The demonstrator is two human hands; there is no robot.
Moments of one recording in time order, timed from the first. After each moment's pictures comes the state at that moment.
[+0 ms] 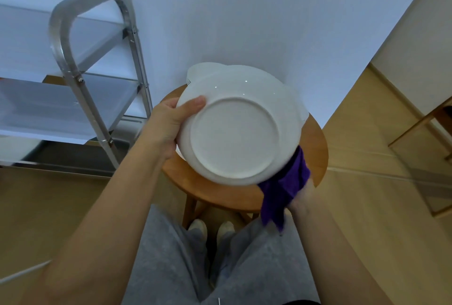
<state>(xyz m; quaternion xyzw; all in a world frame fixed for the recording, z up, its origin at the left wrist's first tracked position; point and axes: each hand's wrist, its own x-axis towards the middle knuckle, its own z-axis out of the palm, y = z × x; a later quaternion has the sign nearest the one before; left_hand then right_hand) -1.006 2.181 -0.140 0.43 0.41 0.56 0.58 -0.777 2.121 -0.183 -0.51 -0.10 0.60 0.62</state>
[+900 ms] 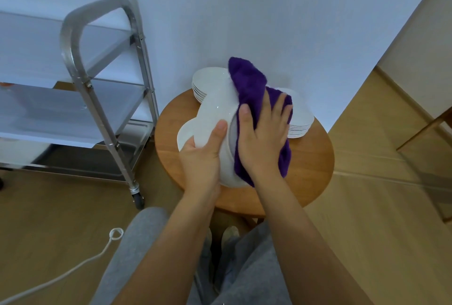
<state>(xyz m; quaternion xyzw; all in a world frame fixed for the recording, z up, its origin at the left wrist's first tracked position) -0.939 2.129 -0.155 0.27 0.48 0.67 0.49 -0.859 2.156 -0.133 -0.66 -0.60 0.11 0.44</state>
